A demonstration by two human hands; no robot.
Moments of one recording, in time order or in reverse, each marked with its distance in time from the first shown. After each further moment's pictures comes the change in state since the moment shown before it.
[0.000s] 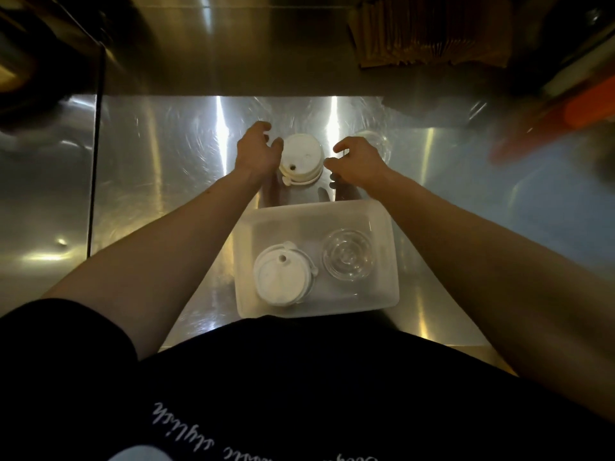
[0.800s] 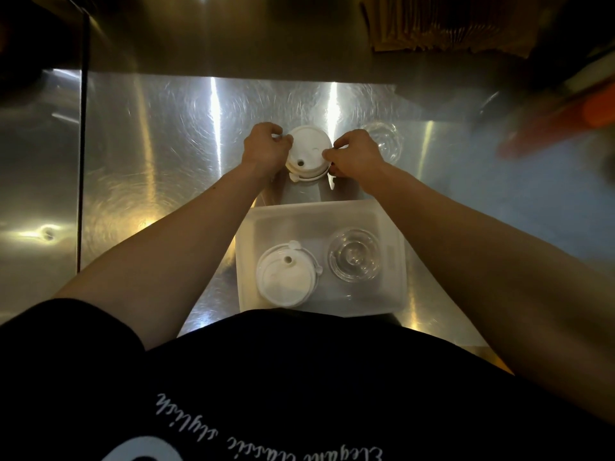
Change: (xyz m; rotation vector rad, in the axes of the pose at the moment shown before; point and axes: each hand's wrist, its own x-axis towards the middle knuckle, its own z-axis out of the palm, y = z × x) left_hand 0.022 -0.018 0.011 -0.106 -0.081 -0.183; right_hand 0.022 -0.010 0.023 -0.020 0.084 0.068
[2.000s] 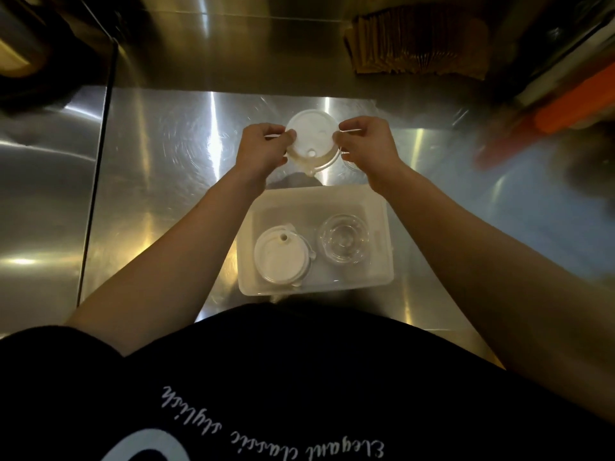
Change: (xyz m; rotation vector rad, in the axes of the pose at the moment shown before) left_hand -0.079 0.014 -0.018 -0.322 -0.008 0.130; right_hand -0.067 0.002 -0.035 0.260 0.161 -0.231
